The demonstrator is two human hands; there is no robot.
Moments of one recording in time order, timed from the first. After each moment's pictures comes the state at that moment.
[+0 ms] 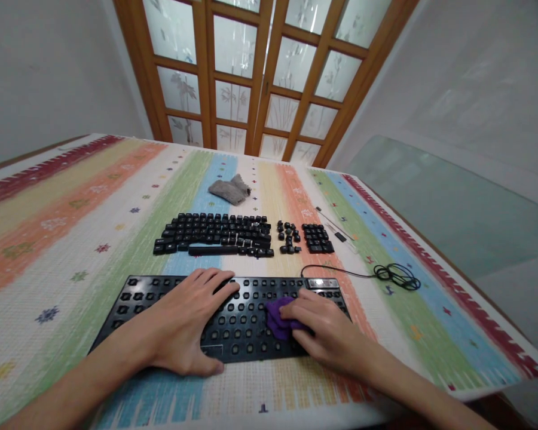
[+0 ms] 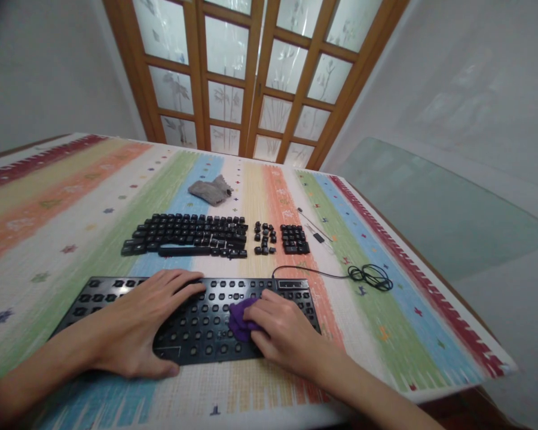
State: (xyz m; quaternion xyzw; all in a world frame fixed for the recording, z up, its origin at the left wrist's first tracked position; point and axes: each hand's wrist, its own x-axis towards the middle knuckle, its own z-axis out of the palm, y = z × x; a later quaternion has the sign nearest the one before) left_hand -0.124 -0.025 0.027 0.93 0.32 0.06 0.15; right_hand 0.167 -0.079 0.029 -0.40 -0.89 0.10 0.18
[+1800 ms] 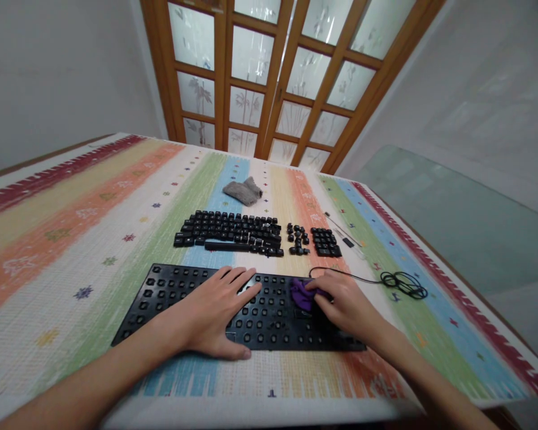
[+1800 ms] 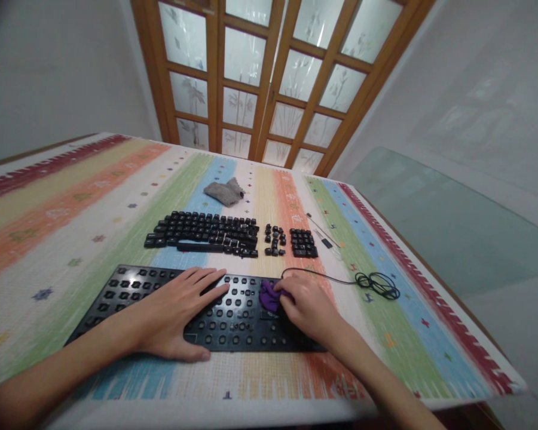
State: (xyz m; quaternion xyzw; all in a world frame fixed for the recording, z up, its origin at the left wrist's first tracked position) left_hand -0.112 -0.030 0.017 0.95 0.29 0.04 0.11; right_hand 0.194 -0.052 0.037 -0.48 -0.86 0.05 0.13
